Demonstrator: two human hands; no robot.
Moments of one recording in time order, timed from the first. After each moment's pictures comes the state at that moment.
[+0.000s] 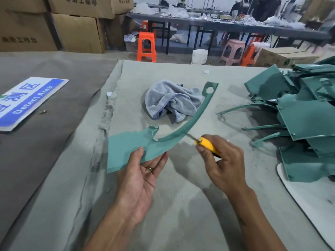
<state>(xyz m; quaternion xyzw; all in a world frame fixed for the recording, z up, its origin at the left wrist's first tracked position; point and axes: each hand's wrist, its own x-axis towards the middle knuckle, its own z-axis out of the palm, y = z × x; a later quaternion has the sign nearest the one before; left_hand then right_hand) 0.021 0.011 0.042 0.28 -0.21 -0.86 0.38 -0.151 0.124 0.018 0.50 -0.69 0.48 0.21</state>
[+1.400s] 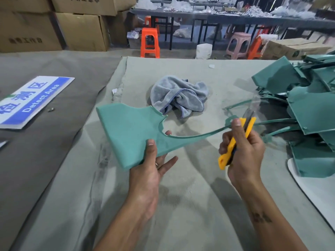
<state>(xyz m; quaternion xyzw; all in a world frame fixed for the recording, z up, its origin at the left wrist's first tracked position) 0.017 0.018 0.033 0.31 -0.36 -0.79 0.39 -0.150 0.119 0.028 0.18 -0.53 0.82 -0.10</state>
